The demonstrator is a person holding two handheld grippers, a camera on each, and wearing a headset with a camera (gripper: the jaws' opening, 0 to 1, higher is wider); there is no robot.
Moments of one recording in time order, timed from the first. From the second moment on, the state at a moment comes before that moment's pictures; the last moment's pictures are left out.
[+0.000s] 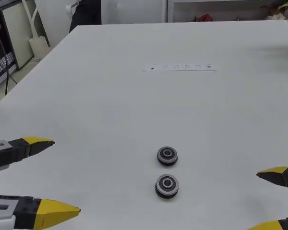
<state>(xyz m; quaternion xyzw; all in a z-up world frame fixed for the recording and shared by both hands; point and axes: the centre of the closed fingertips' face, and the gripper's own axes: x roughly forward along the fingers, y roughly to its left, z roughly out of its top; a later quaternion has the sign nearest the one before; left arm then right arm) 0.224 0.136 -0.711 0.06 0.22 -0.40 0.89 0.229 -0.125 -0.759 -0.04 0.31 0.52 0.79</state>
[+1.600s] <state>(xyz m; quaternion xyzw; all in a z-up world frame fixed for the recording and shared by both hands) 0.255 0.051 -0.671 0.14 0.16 -0.52 0.83 0.266 -0.082 -0.738 -0.06 0.25 0.57 0.78</state>
